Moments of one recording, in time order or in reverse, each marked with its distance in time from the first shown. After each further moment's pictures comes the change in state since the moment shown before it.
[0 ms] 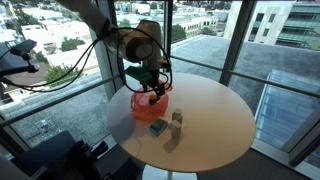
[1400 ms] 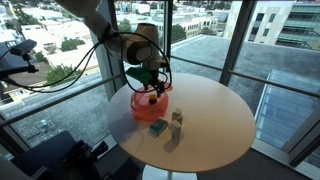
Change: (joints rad) arm 0.008 0.064 0.034 0.038 0.001 0.095 0.000
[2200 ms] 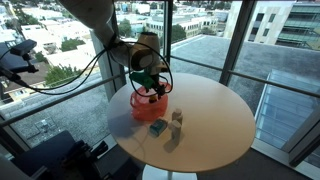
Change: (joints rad) arm 0.003 0.127 0.025 0.081 0.000 0.059 0.000
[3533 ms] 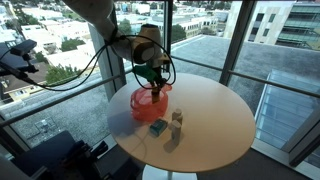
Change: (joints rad) arm 0.003 0.000 0.008 0.073 0.000 -0.008 -0.003
